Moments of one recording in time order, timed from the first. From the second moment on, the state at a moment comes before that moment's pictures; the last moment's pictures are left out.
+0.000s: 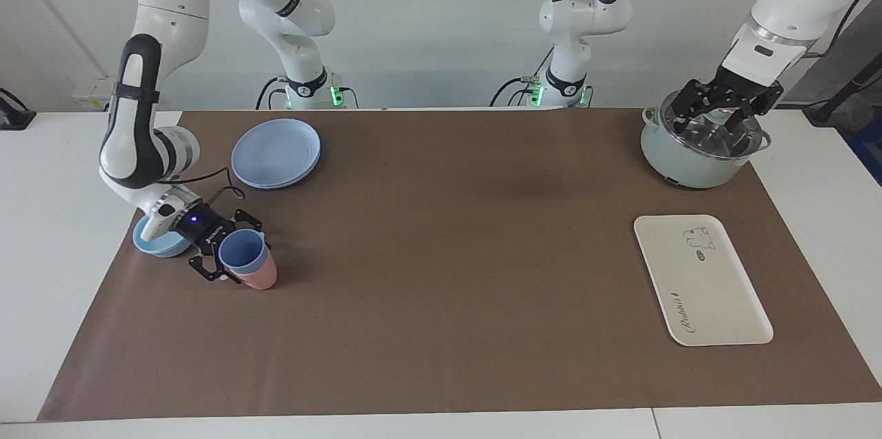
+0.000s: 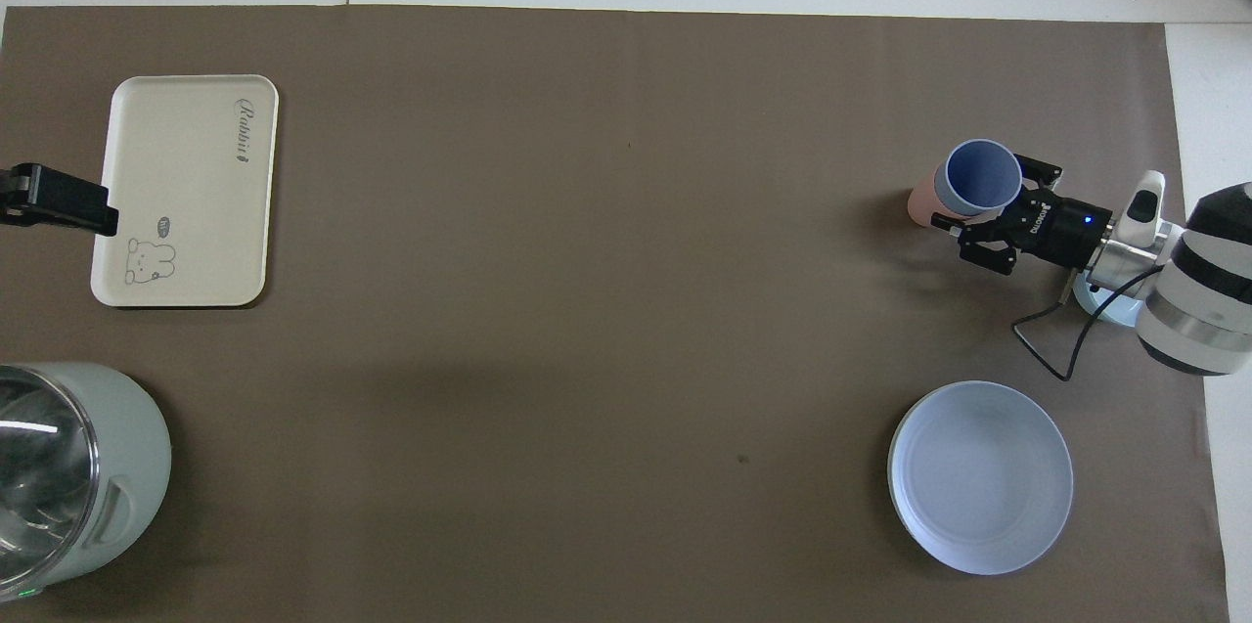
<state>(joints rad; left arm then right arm) -0.01 0.03 -0.01 -1.50 0.01 1.52 0.05 -0.18 0.41 -0.12 -2.01 1.48 2.05 -2.24</state>
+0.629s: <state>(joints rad) 0.00 0.03 -0.01 -1.50 0.01 1.53 0.05 -0.13 0.34 -0.11 -1.98 1.42 2.15 -2.06</state>
